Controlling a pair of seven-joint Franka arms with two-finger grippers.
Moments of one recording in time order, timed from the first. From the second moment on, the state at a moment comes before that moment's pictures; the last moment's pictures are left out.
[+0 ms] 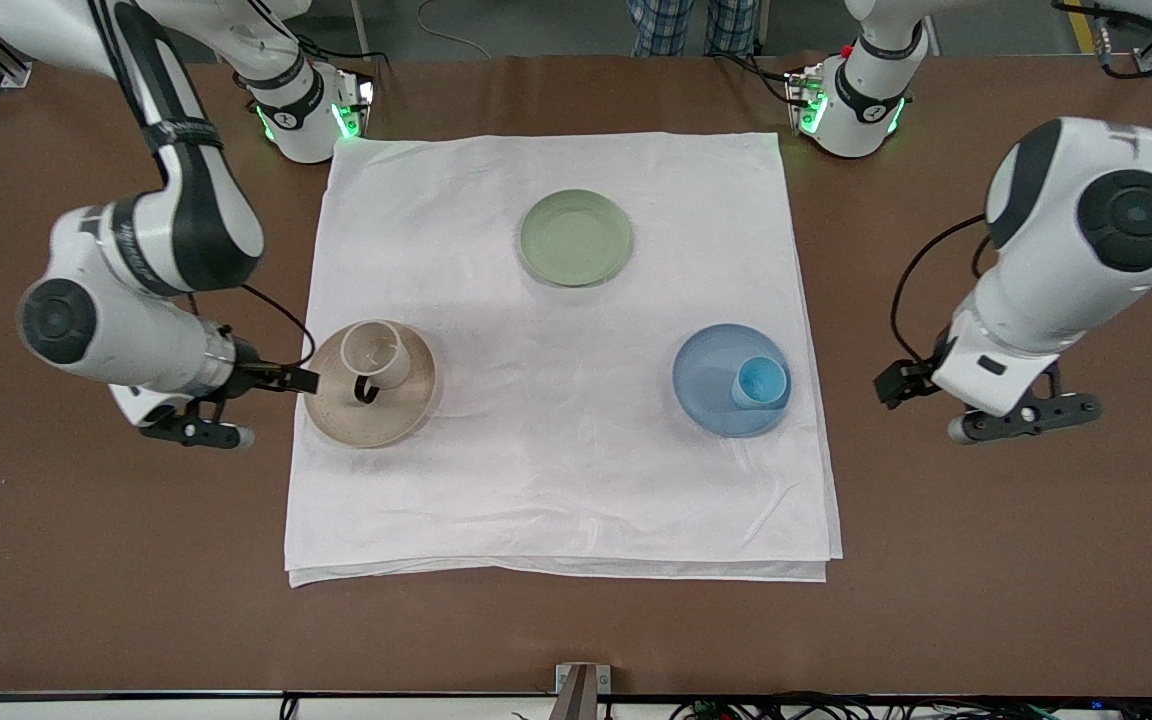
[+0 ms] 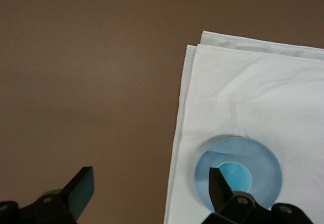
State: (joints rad) left arm 0.21 0.29 -0.48 -1.51 0.24 1.78 -0.42; right arm 0.07 0.30 0.06 -1.66 0.07 1.81 0.20
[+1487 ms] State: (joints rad) left arm -0.01 -0.09 -0.15 -1.65 0.01 1.51 -0.11; right arm -0.08 0.20 0.08 -1.42 0.04 1.43 0.03
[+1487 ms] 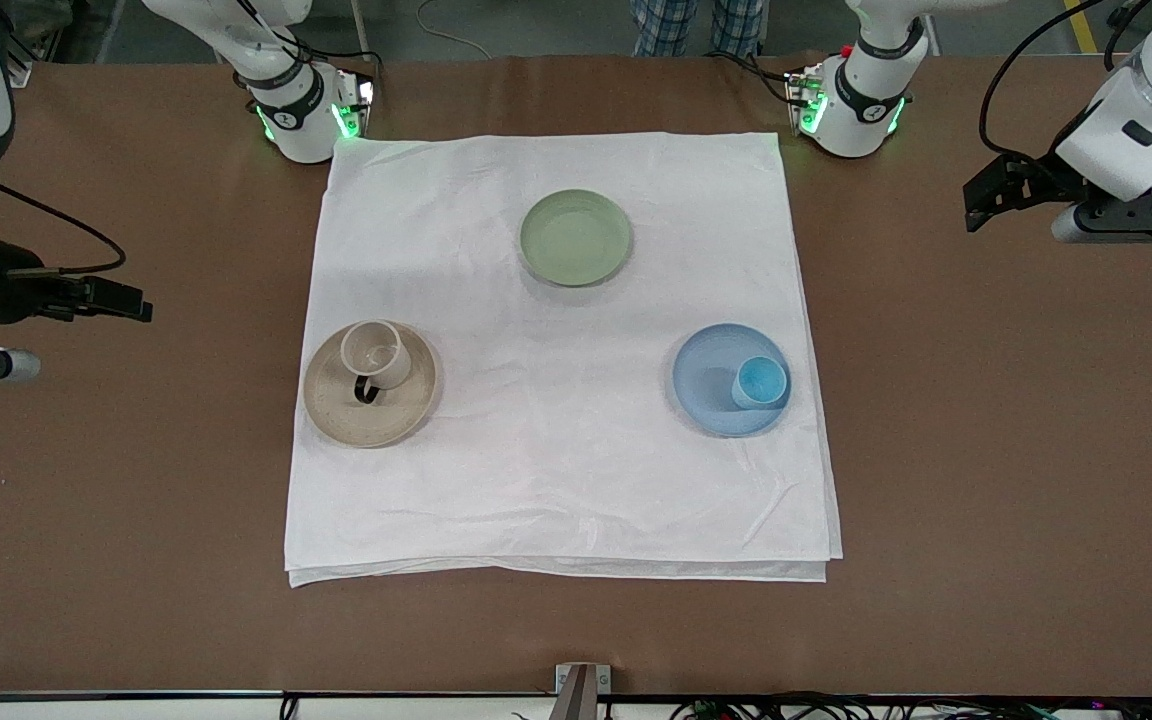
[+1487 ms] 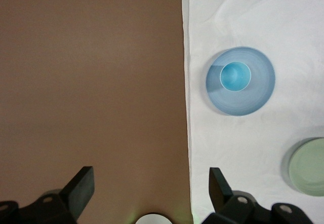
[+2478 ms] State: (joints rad) left arm 0.01 -0.08 -0.14 -1.66 0.01 1.53 -0.11; right arm -0.02 -0.21 0.03 -1.80 0.01 1.51 -0.02
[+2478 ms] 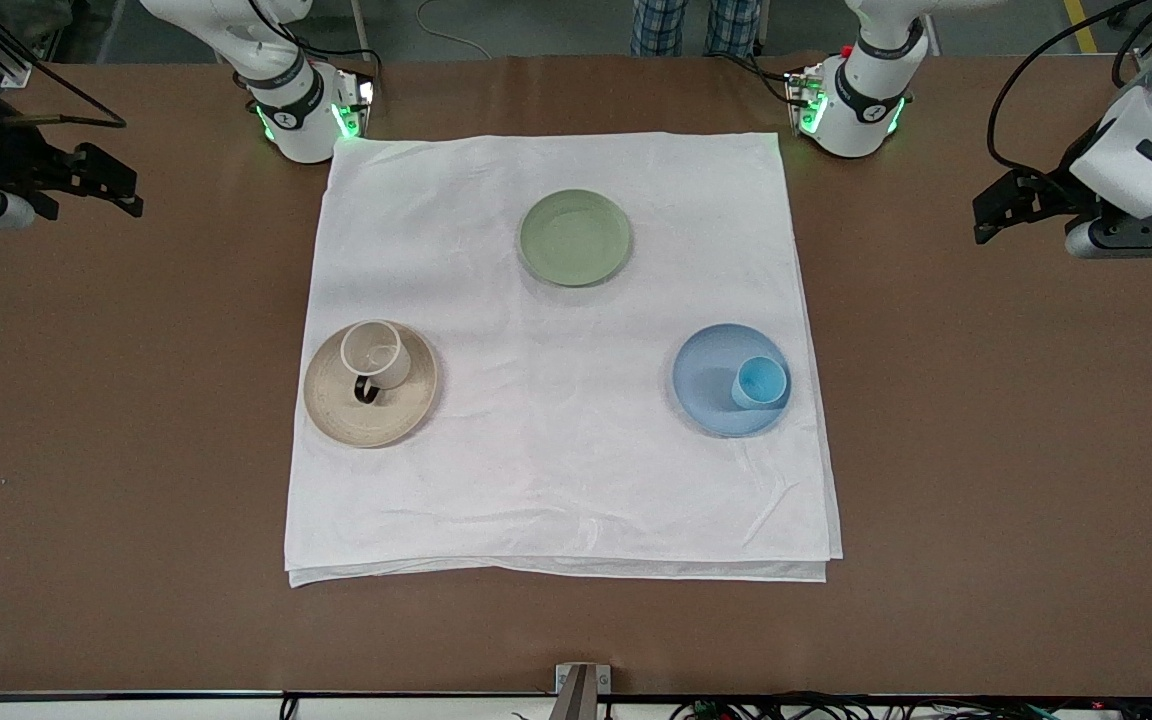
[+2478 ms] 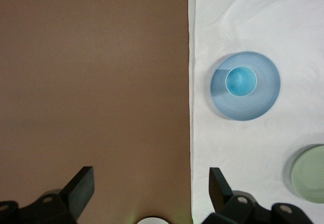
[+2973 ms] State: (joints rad) left arm 0.01 -0.08 -0.14 -1.66 0.01 1.53 -0.11; right arm -0.02 -0.23 0.02 -1.81 0.02 1.52 -0.02
